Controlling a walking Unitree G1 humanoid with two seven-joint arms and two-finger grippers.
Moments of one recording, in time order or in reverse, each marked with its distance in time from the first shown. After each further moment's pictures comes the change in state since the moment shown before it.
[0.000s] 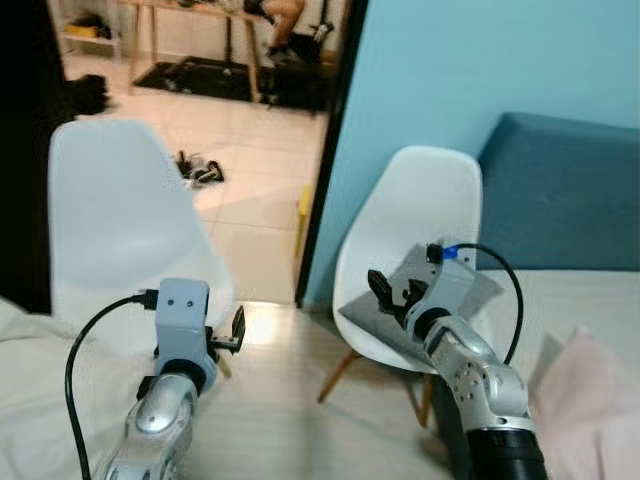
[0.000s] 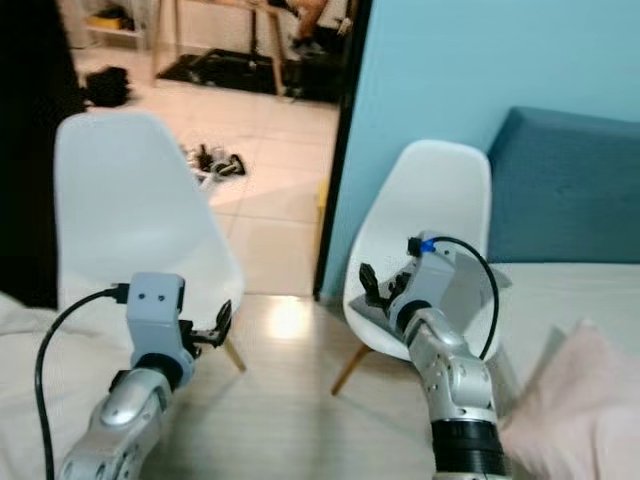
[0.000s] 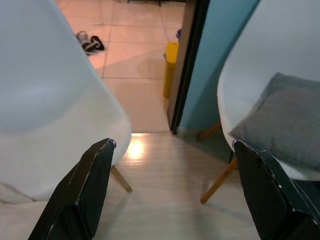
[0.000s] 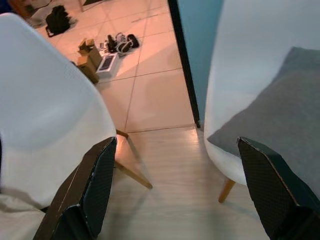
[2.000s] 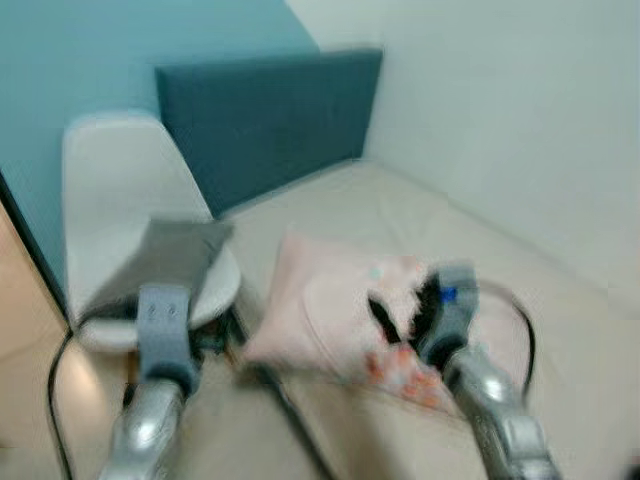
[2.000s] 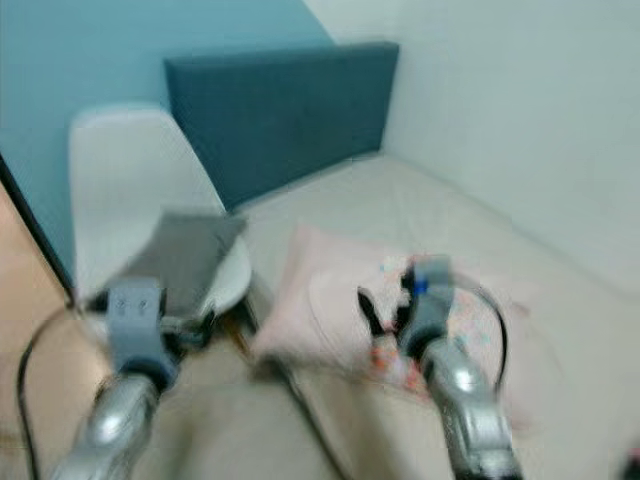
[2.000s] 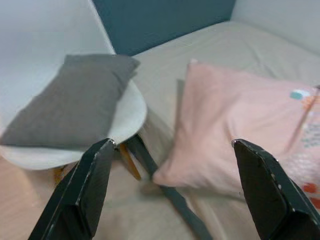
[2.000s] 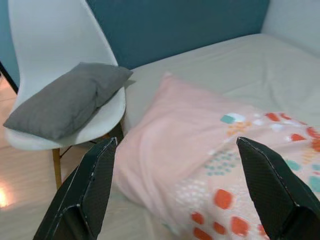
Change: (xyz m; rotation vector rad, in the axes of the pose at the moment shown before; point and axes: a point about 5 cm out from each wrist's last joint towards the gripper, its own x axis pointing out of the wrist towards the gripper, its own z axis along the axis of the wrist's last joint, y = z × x) left arm -0.006 0.020 -0.007 -0.002 -0.012 0.087; right arm -0.028 -0.004 -0.012 -0.281 -0.092 0.183
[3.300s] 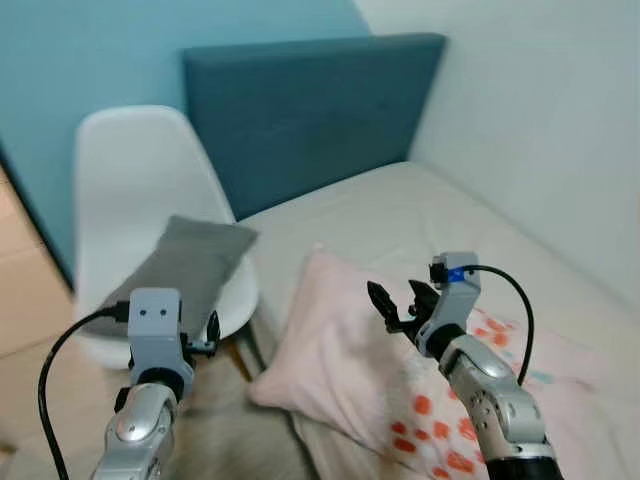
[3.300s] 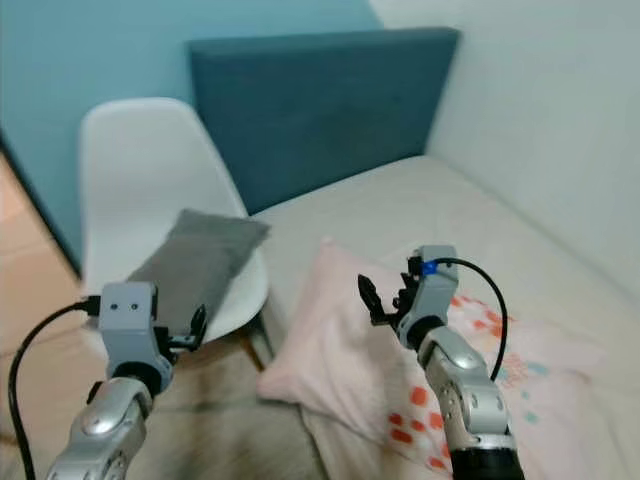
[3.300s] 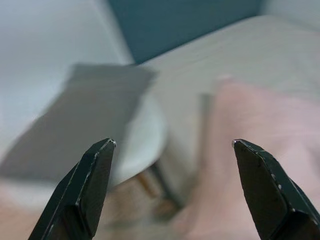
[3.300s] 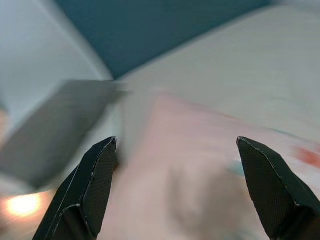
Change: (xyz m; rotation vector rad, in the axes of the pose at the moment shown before) left arm 0.003 -0.002 -0.001 -0.002 0.005 -0.021; right arm 0.004 -0.018 -0.004 0.118 0.051 -0.091
